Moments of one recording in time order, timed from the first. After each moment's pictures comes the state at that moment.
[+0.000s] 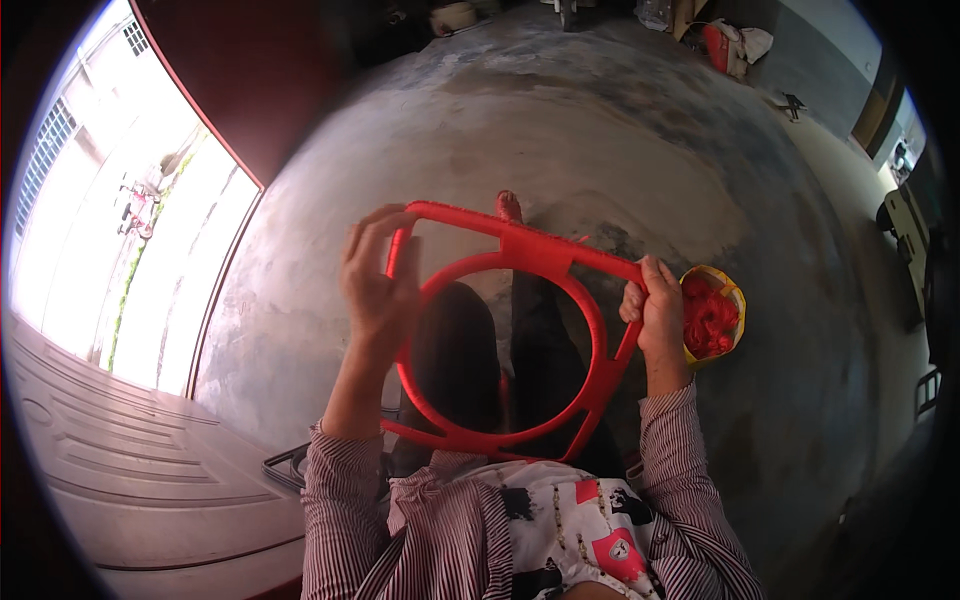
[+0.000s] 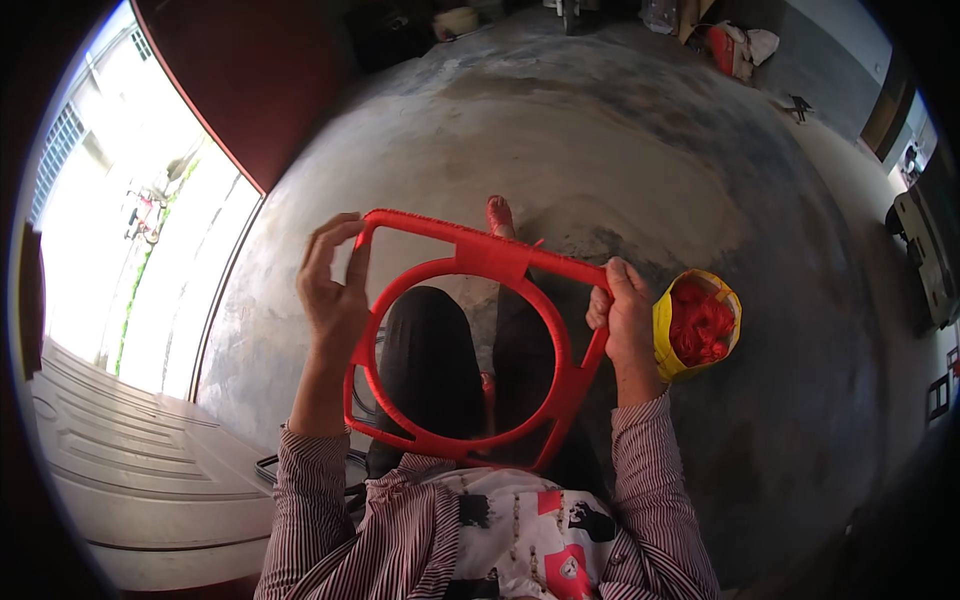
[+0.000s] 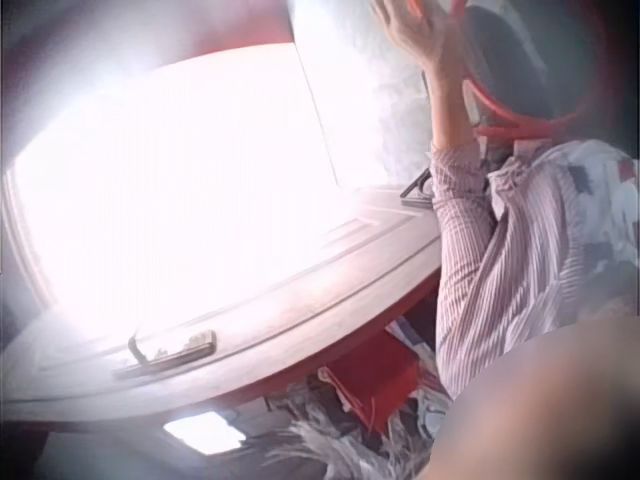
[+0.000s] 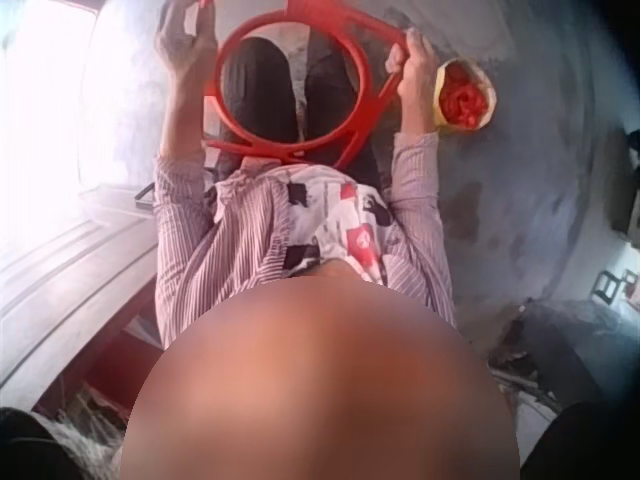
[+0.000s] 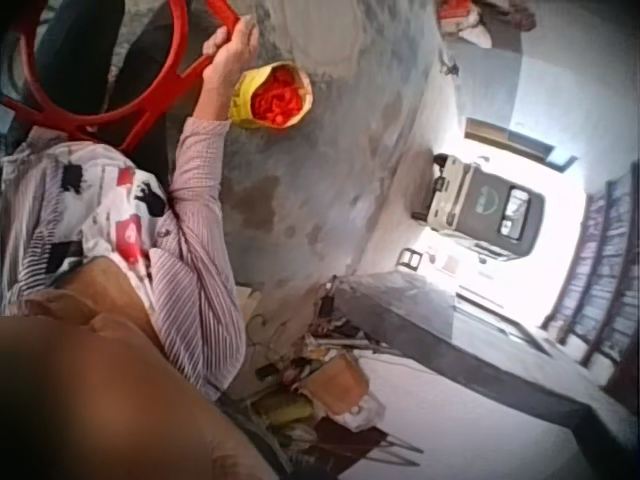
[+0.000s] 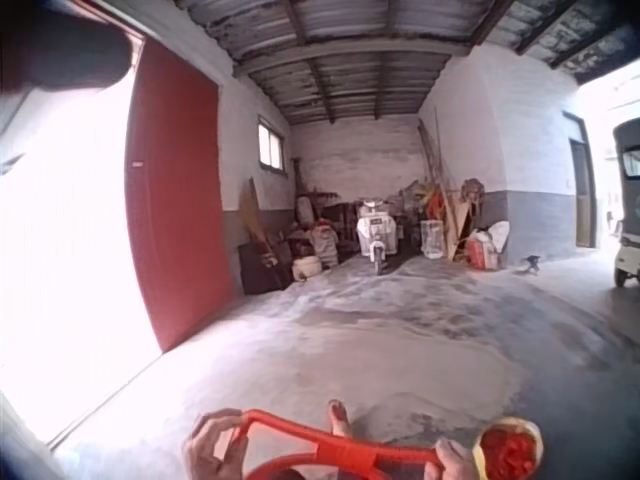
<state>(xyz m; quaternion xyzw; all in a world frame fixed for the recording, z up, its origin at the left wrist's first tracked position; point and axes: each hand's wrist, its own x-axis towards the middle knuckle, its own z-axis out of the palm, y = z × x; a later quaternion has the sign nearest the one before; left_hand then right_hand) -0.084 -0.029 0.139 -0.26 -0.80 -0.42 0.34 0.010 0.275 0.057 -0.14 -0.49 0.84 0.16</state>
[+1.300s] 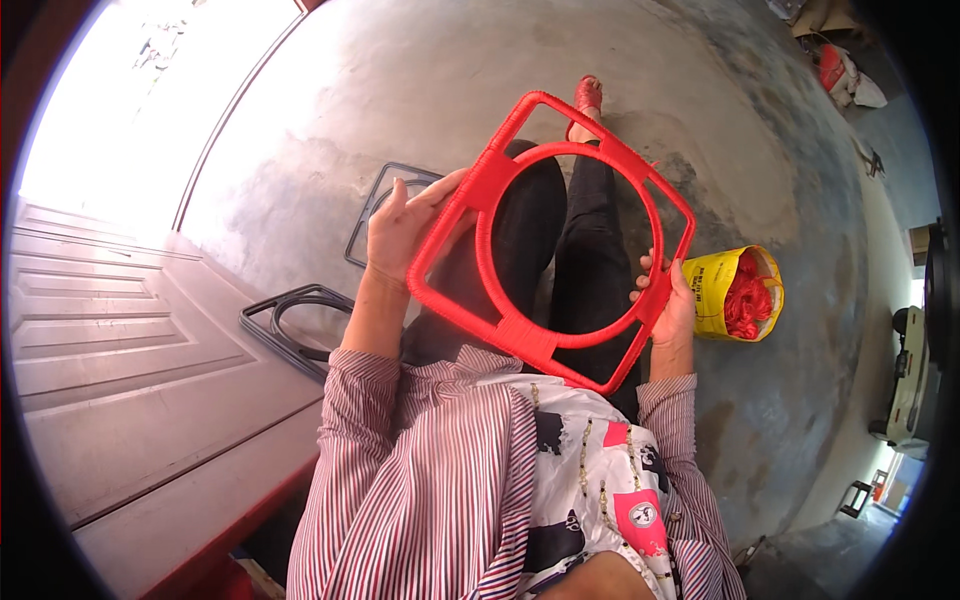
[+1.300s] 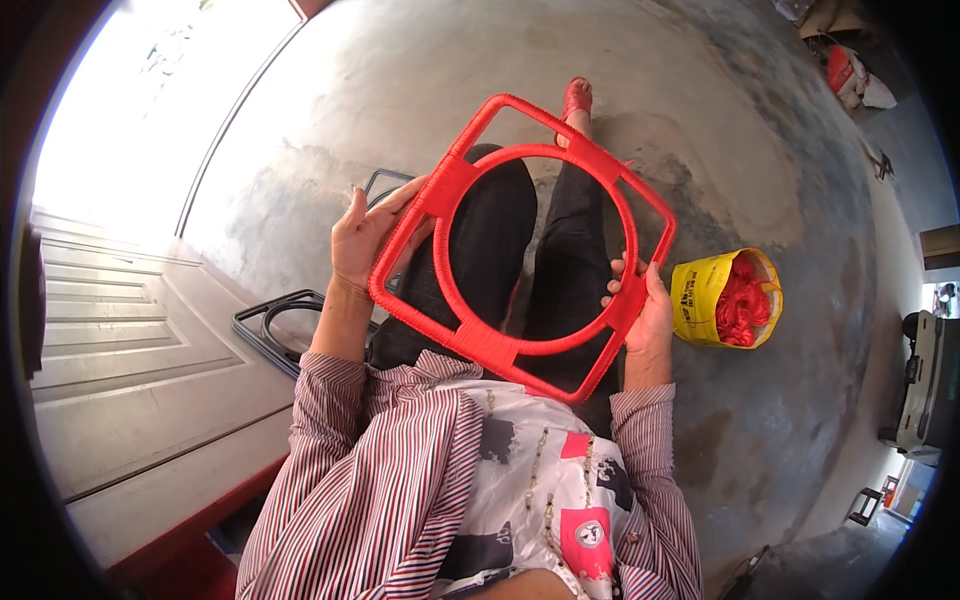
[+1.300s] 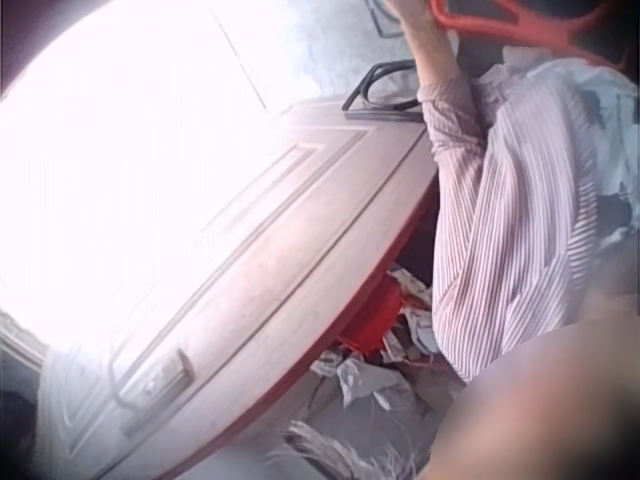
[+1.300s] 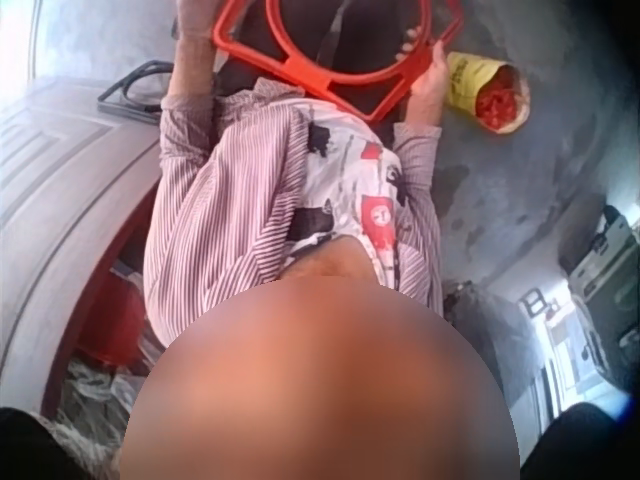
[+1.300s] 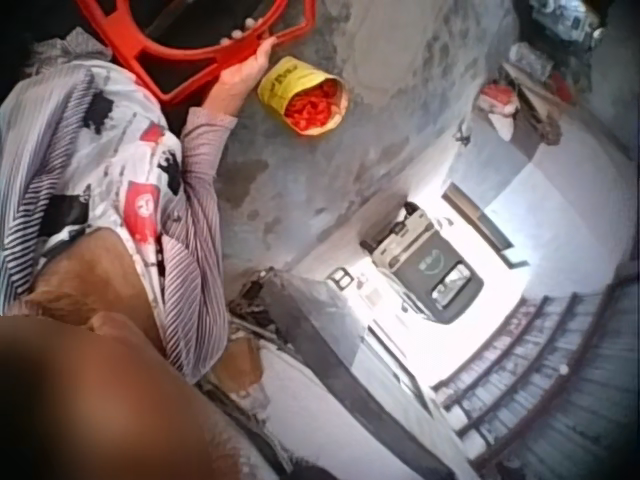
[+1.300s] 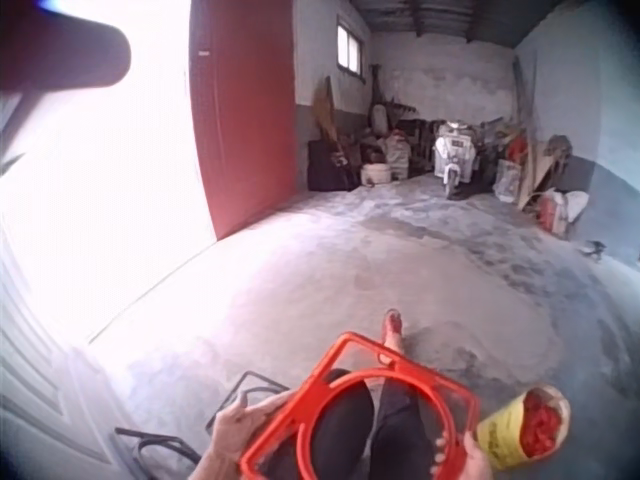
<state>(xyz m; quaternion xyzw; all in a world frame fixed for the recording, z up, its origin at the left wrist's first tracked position) -0.039 -0.119 -0.012 -0.03 -0.26 -0.94 -0.23 0.043 0.267 -0.084 -0.13 -0.30 0.94 -0.08</state>
